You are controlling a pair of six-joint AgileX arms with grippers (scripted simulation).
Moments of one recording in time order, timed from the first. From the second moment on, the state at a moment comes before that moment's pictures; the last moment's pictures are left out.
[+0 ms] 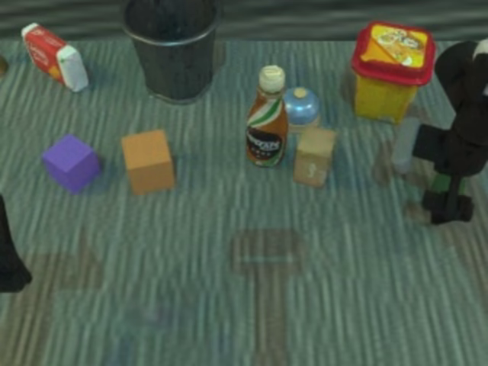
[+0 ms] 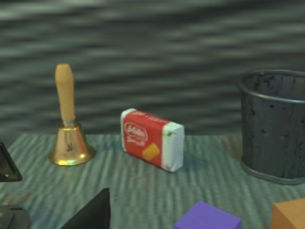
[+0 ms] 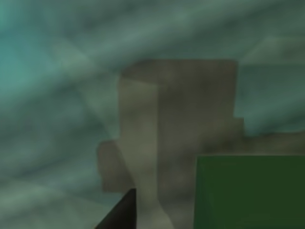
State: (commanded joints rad) left arm 0.00 0.00 0.00 0.00 0.00 0.00; right arm 0.13 2.29 1.52 -0.80 0.00 -1.06
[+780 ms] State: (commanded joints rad) left arm 0.00 0.00 0.00 0.00 0.00 0.00; right arm 0.13 2.25 1.52 -0.84 0.00 -1.04
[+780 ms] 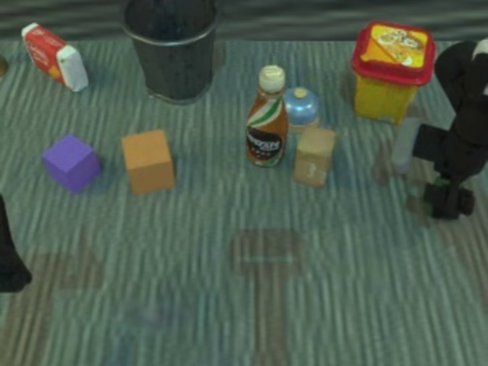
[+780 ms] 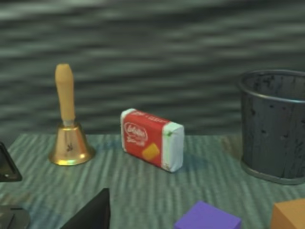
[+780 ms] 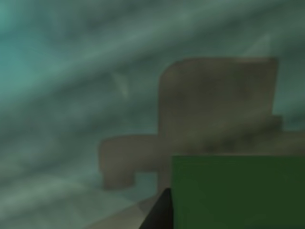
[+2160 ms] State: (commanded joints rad) left arm 0.00 0.00 0.00 0.00 0.00 0.00; right arm 0.62 1.91 1.35 -1.02 -0.01 -0.87
